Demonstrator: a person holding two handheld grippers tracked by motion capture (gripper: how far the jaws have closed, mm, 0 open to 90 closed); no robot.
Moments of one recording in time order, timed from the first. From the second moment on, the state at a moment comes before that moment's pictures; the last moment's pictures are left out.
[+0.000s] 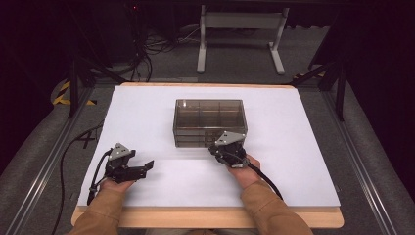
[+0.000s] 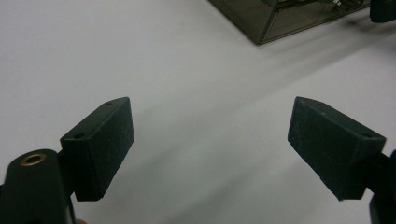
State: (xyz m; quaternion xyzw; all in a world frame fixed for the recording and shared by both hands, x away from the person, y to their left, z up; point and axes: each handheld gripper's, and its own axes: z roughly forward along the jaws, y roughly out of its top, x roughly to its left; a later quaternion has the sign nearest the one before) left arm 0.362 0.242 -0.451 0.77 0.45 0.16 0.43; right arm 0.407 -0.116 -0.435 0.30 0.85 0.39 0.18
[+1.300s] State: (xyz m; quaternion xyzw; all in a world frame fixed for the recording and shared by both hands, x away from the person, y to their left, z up) left arm 0.373 0.243 -0.445 0.76 0.46 0.16 0.43; right arm 0.399 -0.198 -0.389 0.32 0.83 0.43 0.16
